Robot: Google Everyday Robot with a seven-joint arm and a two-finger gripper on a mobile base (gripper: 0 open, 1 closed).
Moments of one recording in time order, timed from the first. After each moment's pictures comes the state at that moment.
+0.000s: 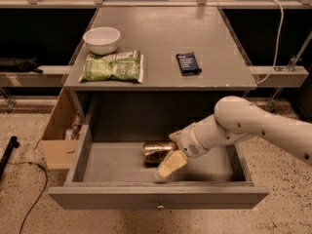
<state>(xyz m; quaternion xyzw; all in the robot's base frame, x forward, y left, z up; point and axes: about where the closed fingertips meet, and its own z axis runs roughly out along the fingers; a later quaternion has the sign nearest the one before) 0.491 -0.030 0.648 -0.51 0.78 0.30 0.23</state>
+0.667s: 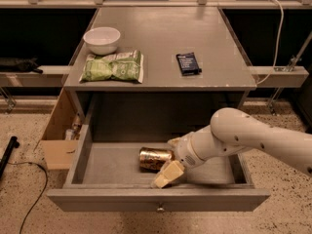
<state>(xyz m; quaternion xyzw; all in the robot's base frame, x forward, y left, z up) 0.472 -0.021 0.631 -0.51 0.78 0.28 0.24</state>
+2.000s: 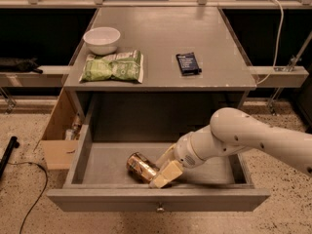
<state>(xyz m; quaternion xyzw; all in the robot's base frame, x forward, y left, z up) 0.471 -0.021 0.631 -0.51 0.78 0.28 0.23</state>
